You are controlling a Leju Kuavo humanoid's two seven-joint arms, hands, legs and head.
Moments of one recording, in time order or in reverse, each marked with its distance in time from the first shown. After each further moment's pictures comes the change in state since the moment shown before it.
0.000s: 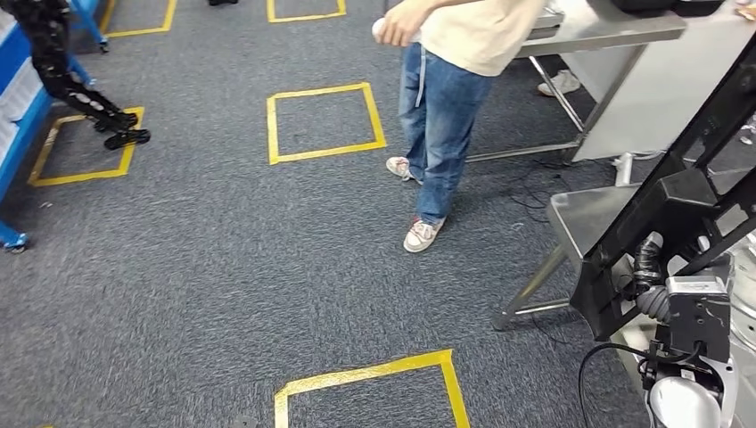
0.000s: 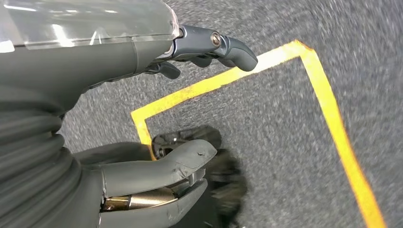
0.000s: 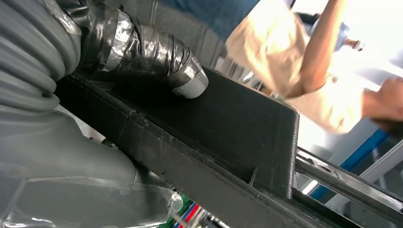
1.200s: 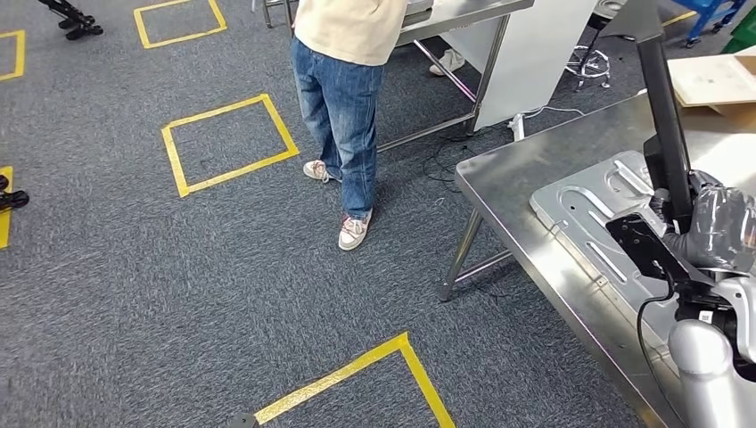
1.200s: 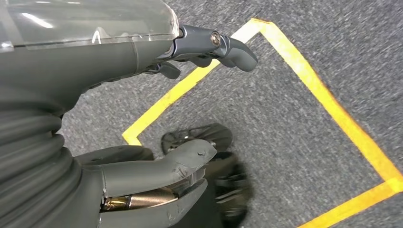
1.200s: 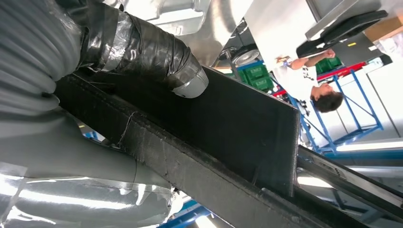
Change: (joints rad) left arm -0.015 -0.002 0.001 0.000 -0.017 -0.019 0.021; right arm -0.209 -0.231 0.068 0.150 0.491 0.066 0.253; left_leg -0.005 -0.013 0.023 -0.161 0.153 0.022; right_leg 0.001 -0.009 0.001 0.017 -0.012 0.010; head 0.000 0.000
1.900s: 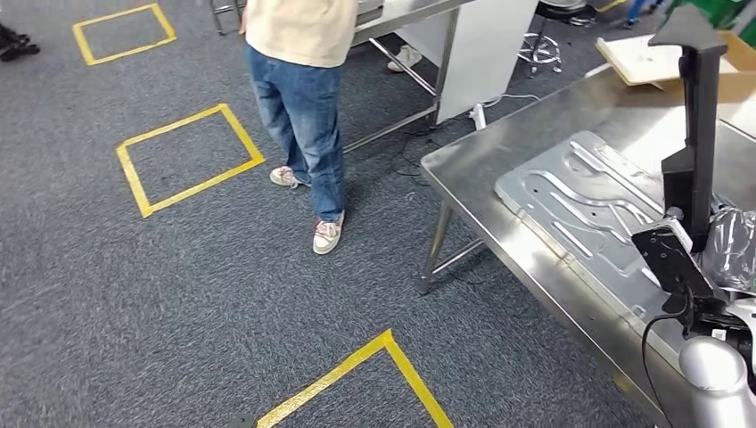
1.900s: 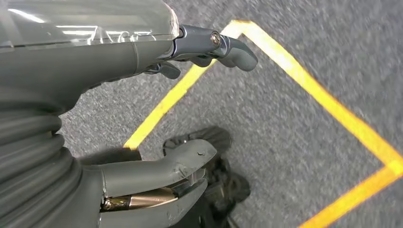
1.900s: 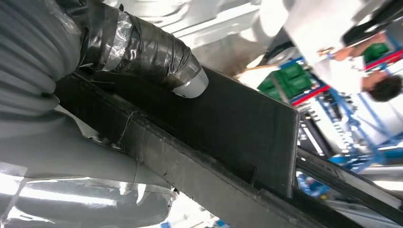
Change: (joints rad) left arm -0.003 -0.002 0.001 0.000 -0.005 0.005 0.000; right arm 0.066 0.005 -0.062 0.019 -0.126 -0.022 -0.028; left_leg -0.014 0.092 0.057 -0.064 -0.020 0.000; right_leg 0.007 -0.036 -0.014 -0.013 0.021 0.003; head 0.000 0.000
